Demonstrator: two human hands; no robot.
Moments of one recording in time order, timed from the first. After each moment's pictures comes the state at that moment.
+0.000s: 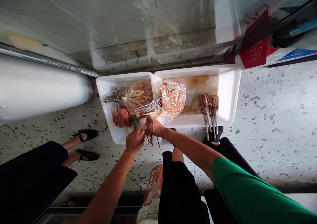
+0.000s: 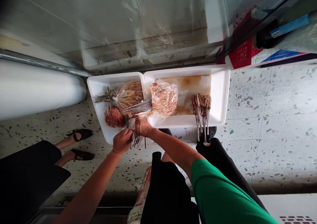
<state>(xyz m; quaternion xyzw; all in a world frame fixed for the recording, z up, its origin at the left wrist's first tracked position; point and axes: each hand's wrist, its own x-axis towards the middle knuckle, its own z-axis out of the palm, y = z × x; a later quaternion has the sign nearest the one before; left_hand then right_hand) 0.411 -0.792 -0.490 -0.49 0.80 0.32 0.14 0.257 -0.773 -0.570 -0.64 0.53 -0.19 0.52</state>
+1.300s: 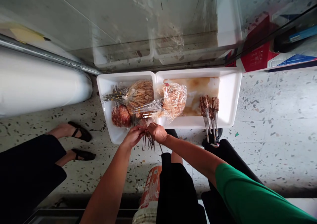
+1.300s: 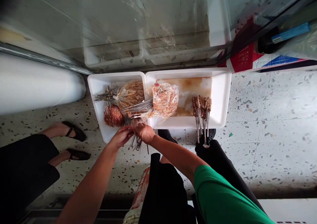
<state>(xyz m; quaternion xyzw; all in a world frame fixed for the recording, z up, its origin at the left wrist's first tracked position) 0.402 -0.799 -0.521 -0.68 0.19 0.70 -0.05 0.250 -0.755 -0.534 -0.67 0.54 -0.12 0.50</state>
